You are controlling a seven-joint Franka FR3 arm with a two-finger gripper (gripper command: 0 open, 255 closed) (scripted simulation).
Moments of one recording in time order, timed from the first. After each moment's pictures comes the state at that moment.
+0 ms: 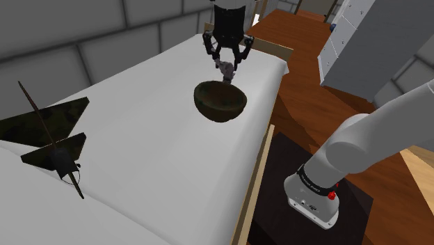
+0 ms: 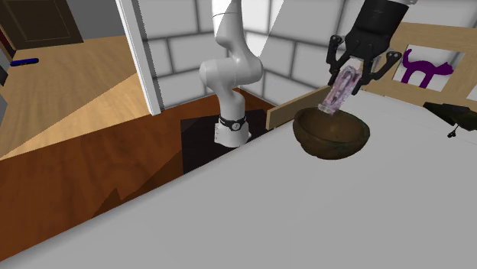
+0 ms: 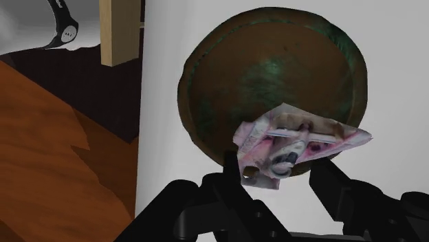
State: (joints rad) arm -0.02 -0.33 0.45 -2.00 -0.06 1.61 1.40
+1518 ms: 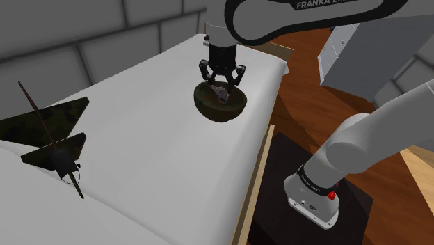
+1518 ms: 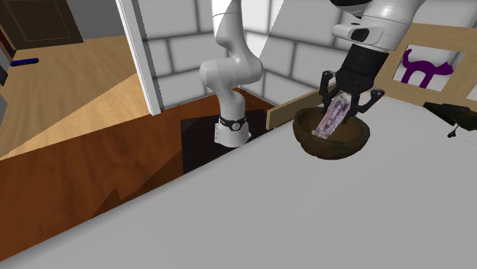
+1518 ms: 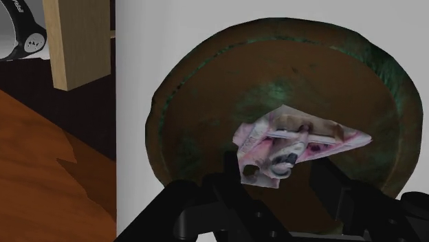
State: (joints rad) arm -0.01 -0.32 0.47 -2.20 -0.05 1.81 1.44
